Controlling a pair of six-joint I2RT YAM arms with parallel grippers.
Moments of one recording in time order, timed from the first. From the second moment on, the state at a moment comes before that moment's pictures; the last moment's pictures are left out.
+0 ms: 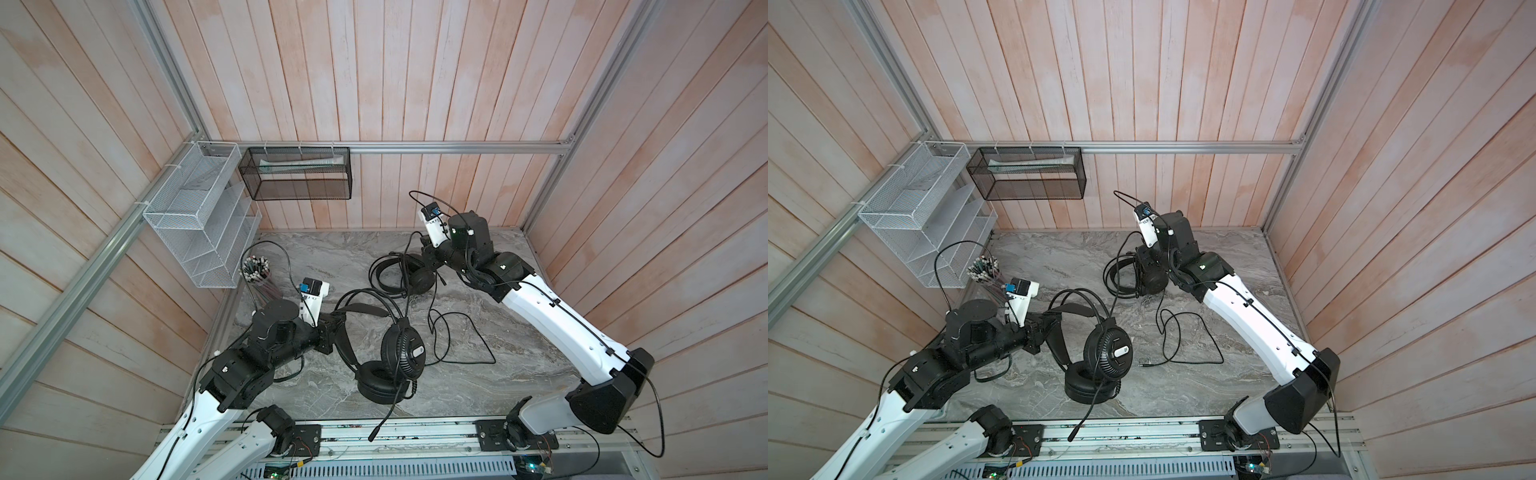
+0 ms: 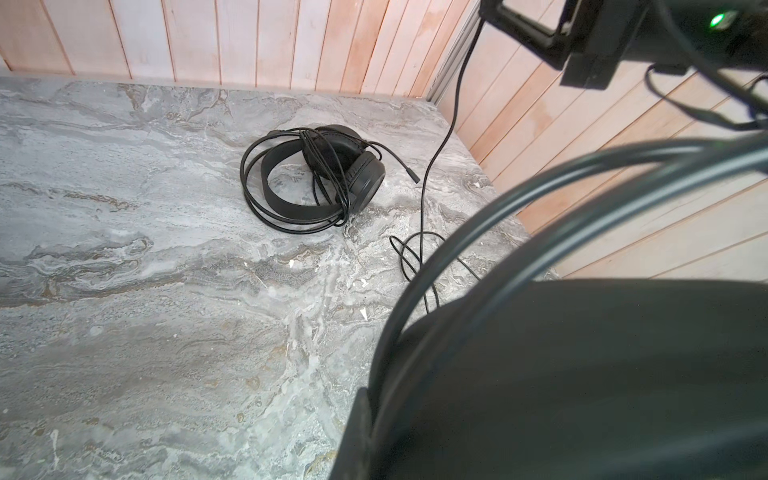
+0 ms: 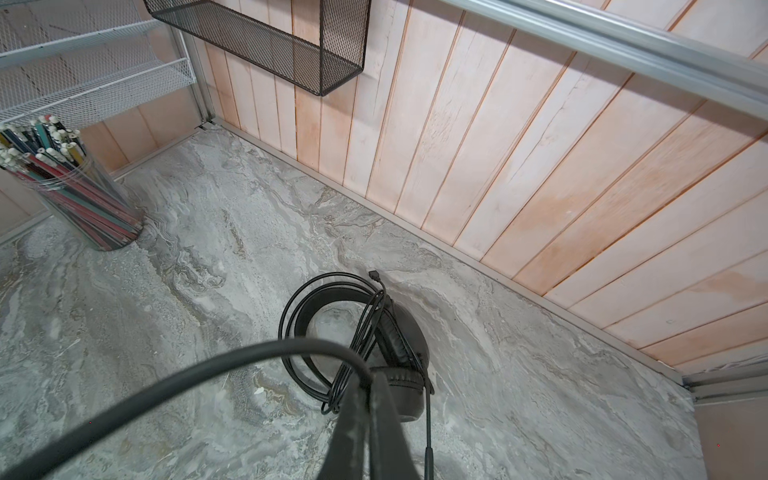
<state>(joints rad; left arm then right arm) -0.61 0.70 0.95 -0.70 0.16 -0.38 0.67 1.47 1.53 -0.52 0.15 -0.06</state>
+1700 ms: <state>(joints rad) -0.61 0.88 1.10 -0.37 0.21 -0.84 0.67 1.30 0.86 0.19 -0.36 0.21</state>
